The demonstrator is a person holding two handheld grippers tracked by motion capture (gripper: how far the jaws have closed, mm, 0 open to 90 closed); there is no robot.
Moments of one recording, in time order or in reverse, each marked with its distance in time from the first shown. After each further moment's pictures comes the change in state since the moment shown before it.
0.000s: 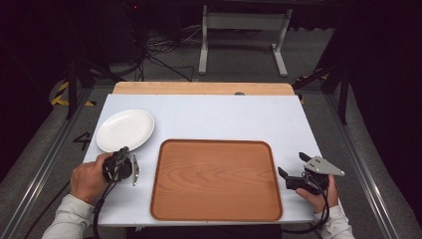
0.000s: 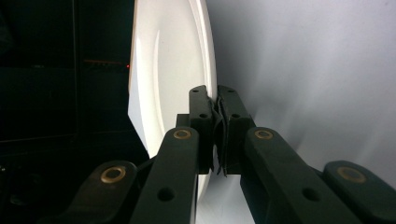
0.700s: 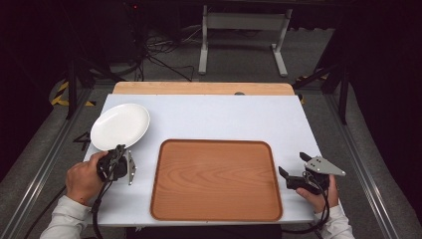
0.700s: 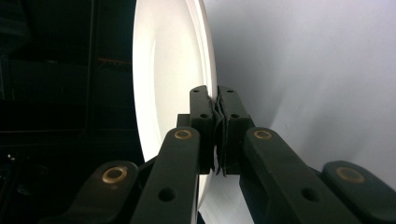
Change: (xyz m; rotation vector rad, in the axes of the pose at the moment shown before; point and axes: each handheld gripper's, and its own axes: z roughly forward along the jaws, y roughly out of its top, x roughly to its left) left arm 0.013 0.001 -0.020 -0.035 0.046 -0.041; right arm -0.001 0.000 -0.001 -0.005 -0.005 0.005
